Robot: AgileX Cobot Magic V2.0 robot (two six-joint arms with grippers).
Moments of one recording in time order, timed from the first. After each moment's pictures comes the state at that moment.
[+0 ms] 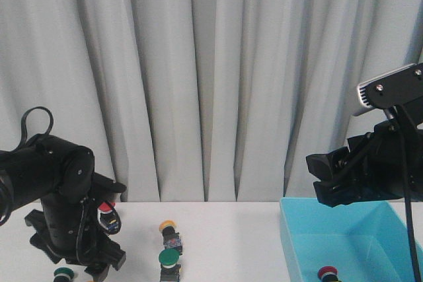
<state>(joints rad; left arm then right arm) -0.32 1.90 -1.55 0.16 1.18 0.02 0.34 1.18 -1.14 -0.02 0.46 -0.14</state>
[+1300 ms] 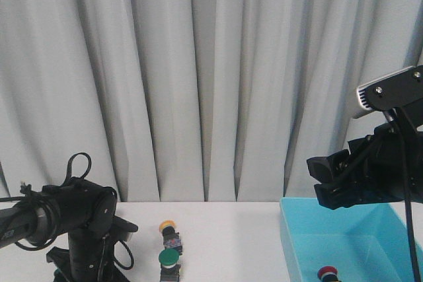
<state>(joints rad) -0.31 2.12 -1.55 0.14 1.09 0.01 0.34 1.18 -1.14 -0.02 0.48 -0.14</state>
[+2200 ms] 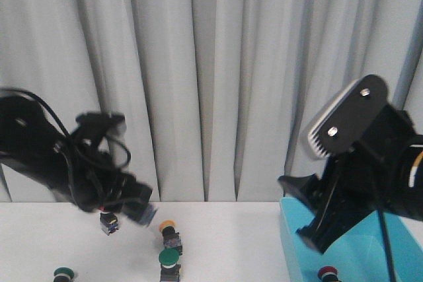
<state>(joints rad) -0.31 1.66 -1.55 -0.28 0.96 0.20 0.47 1.18 -1.14 -0.03 0.47 -0.48</state>
